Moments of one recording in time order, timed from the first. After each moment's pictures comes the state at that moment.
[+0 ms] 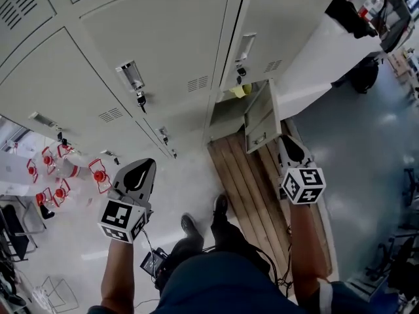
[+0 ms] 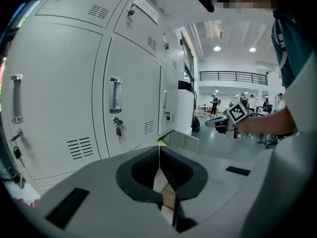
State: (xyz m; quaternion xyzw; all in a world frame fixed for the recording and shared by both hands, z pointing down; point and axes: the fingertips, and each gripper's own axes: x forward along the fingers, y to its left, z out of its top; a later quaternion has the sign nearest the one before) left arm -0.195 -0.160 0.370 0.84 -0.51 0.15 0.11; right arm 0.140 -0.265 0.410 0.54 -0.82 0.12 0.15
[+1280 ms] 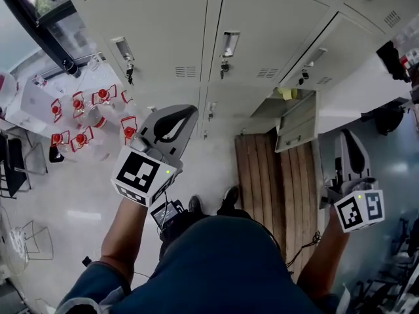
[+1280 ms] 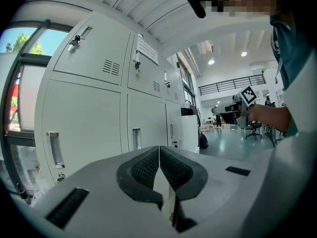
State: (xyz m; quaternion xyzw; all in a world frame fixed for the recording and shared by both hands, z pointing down) left arm -0.266 -0.092 0.239 0.83 -0.55 0.07 0.01; right arm 0.023 -0.154 0.180 0.43 -0.90 0.01 0.04
